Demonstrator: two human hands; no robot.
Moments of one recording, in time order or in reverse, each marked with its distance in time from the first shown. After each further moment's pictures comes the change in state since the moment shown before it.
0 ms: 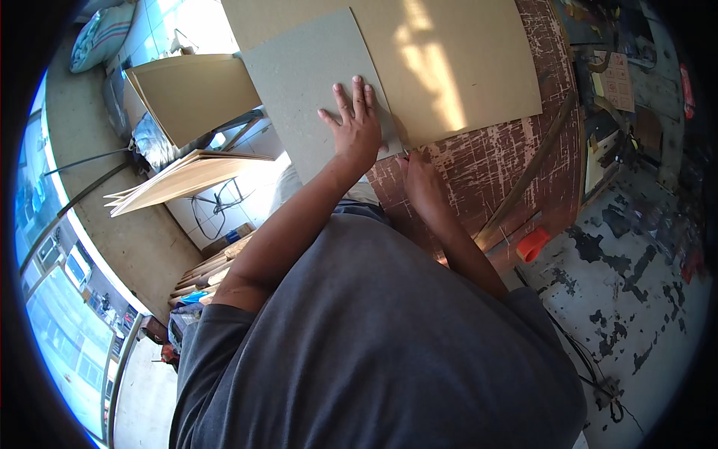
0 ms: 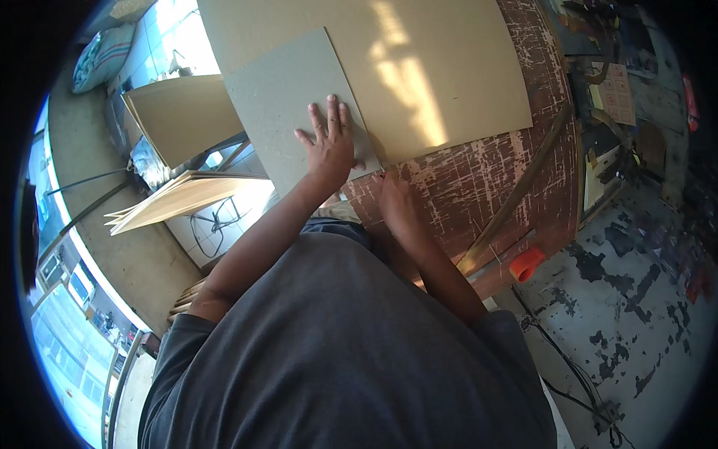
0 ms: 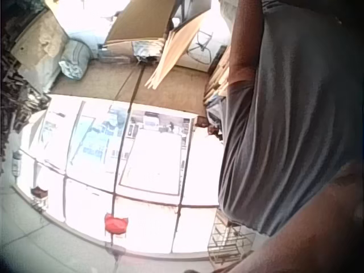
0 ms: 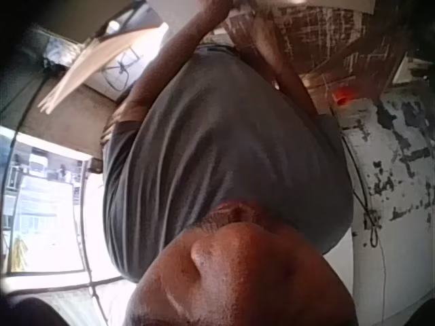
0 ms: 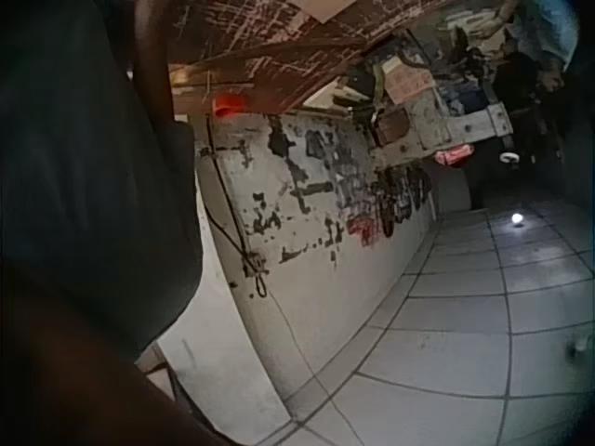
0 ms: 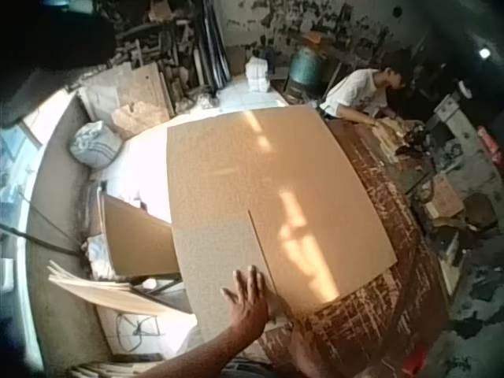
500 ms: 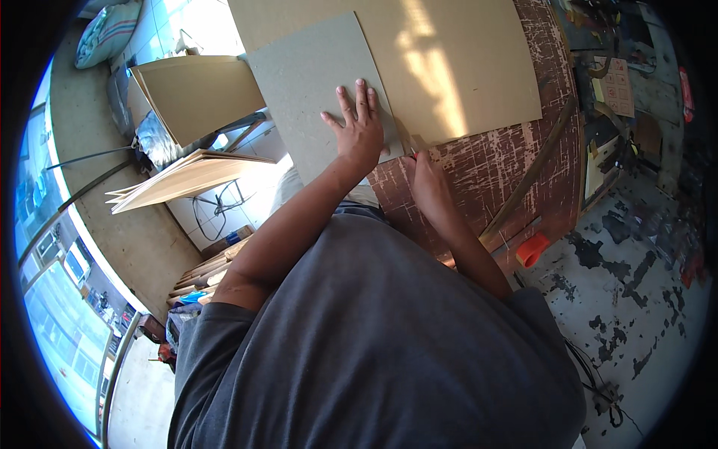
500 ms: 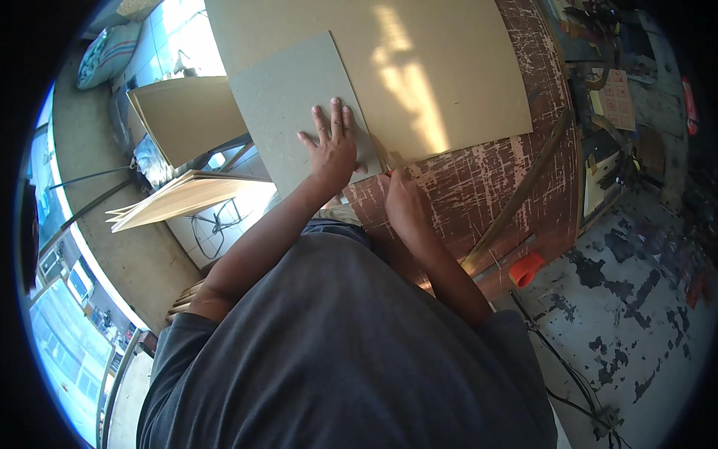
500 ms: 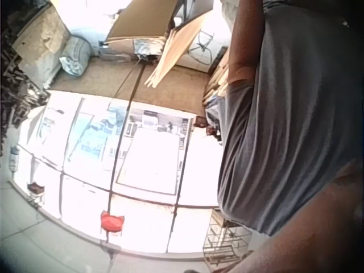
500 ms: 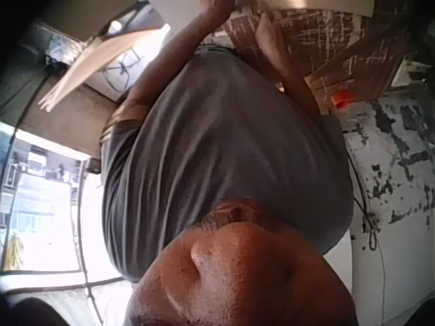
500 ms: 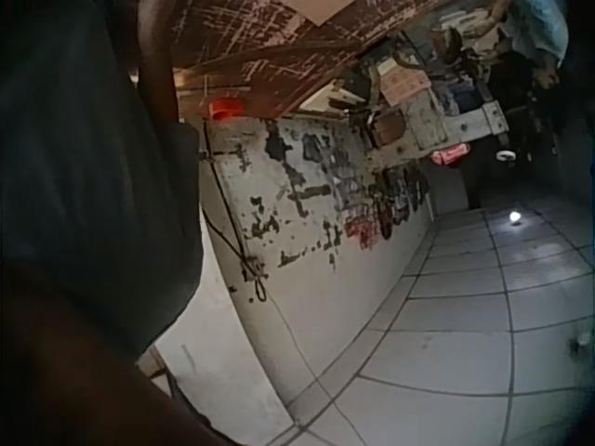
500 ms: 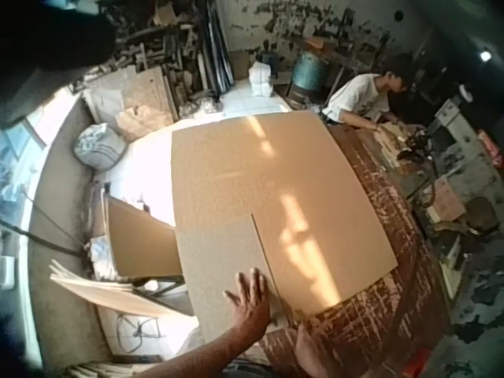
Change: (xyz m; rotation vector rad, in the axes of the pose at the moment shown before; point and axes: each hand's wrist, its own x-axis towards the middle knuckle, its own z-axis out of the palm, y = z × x) left_hand -0.004 0.002 -0.003 0.000 0.020 0.005; right_hand -0.001 0.009 -0.009 0.073 0.006 -0.062
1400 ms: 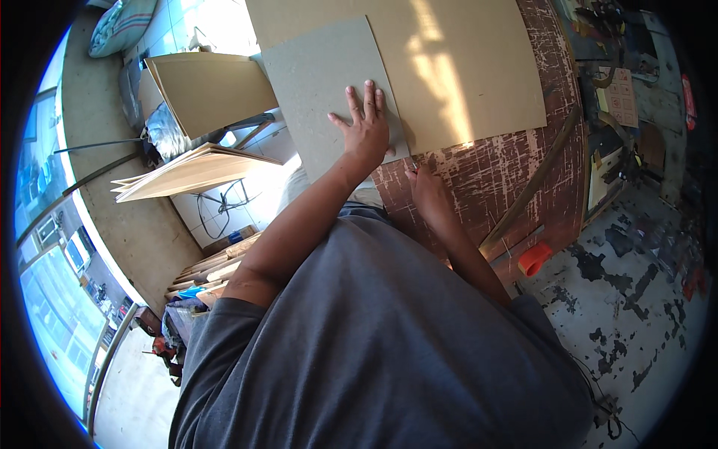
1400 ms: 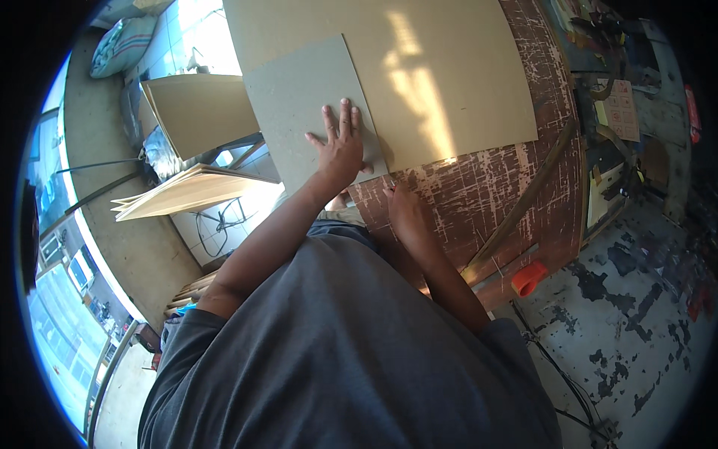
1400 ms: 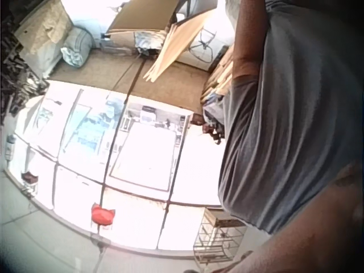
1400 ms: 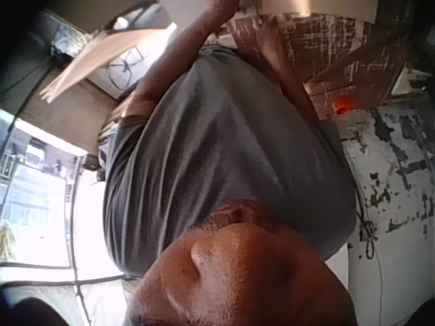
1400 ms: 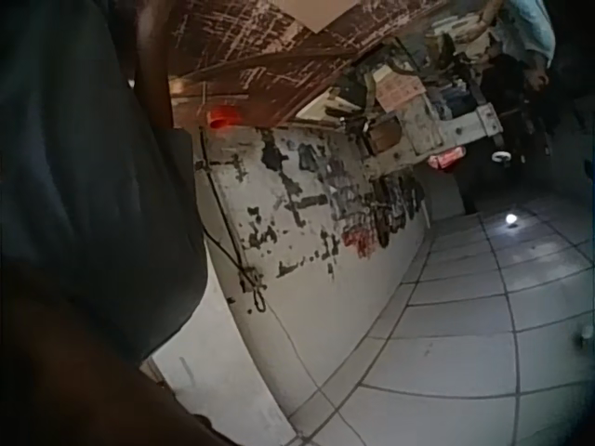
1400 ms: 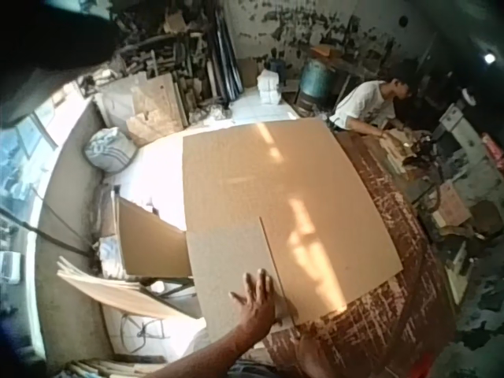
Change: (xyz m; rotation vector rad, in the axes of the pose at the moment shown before) left_hand 0.007 -0.003 0.006 -0.057 0.018 -0.005; right_hand -0.002 0.012 0.018 -0.103 -0.073 0.058
